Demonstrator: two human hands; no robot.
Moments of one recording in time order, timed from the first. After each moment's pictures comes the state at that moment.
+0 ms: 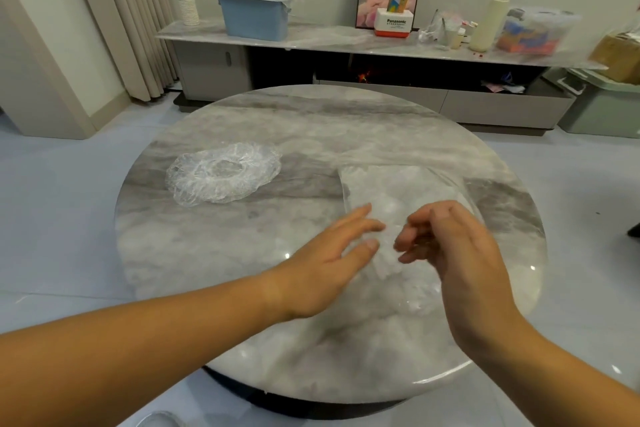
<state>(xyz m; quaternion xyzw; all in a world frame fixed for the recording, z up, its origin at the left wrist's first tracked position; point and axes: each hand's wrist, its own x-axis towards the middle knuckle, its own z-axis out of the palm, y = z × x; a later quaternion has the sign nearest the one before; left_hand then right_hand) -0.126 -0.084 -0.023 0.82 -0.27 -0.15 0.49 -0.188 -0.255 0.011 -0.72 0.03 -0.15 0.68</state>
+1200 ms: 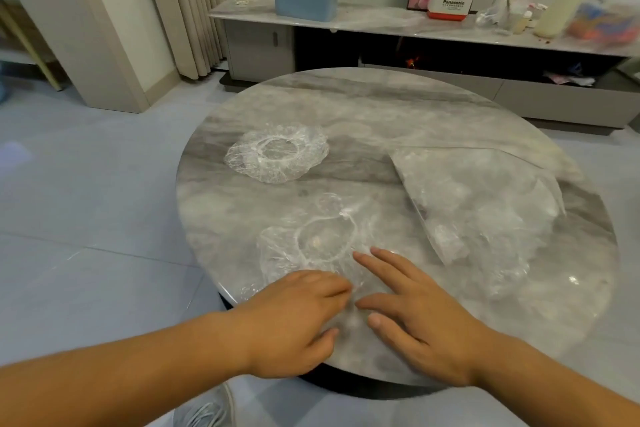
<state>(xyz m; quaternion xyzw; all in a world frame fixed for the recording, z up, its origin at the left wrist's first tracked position) -0.181 0.017 -0.071 0.90 -0.41 -0.10 0.13 -0.186 -0.231 -0.073 -0.92 -0.33 0.10 0.18</state>
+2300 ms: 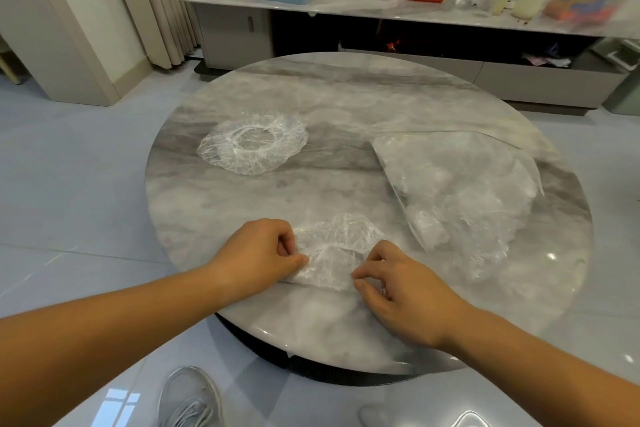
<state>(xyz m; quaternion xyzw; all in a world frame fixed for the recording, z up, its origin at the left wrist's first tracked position) -0.121 0.021 -0.085 0.94 -0.07 -0.09 0.31 -0.170 -0.229 -0.081 -0.95 -0.17 0.13 0.23</state>
